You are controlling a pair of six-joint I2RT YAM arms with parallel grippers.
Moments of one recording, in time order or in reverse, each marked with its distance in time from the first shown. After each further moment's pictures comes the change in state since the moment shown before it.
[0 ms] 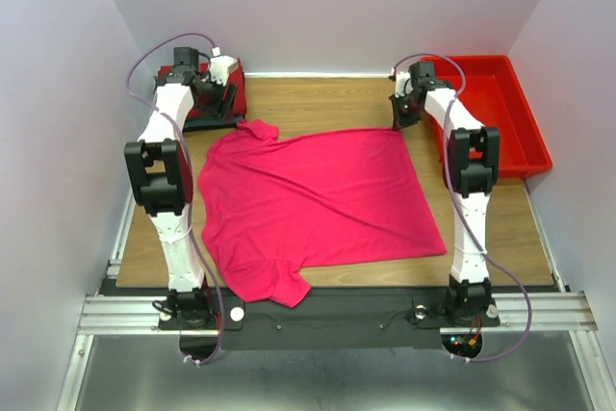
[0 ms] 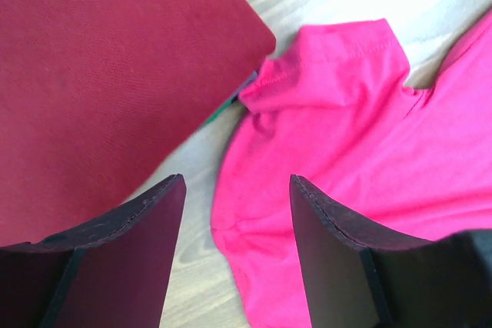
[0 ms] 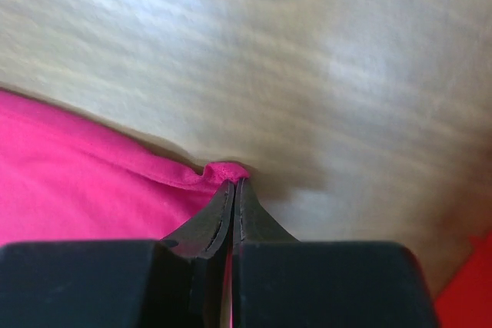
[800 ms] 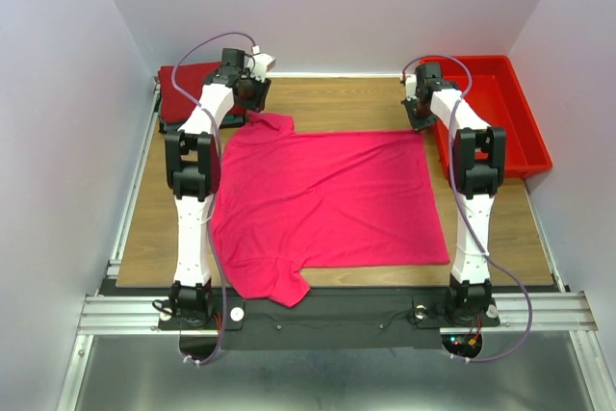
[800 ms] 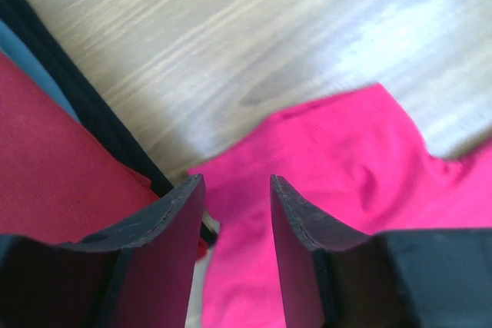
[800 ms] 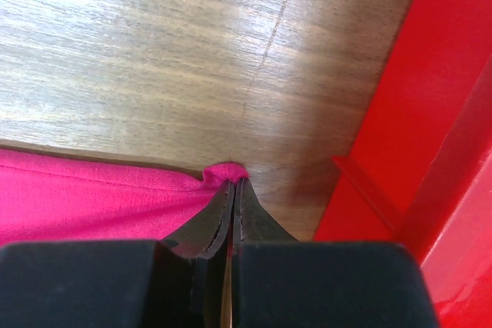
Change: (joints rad) left arm -0.173 0.275 0.246 0.148 -0.092 -0.108; right arm -0.029 -0.053 -0.075 -0.010 0.299 -0.083
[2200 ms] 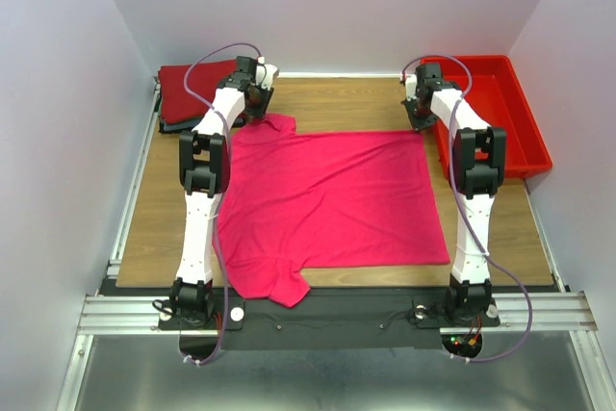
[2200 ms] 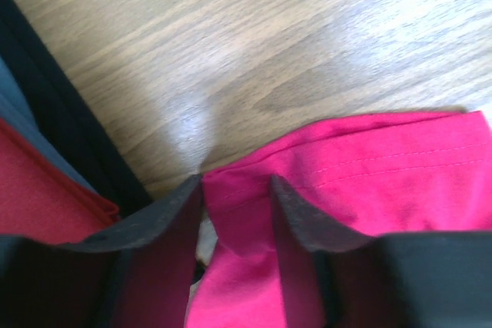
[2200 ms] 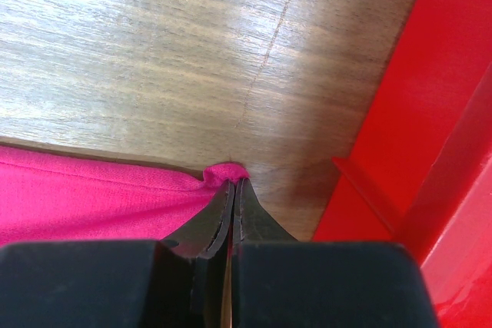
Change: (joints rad) left arm -0.034 0.168 0.148 -0.074 -0.167 -0.083; right arm -0.001 0.000 0.003 -0.004 -0.019 -0.010
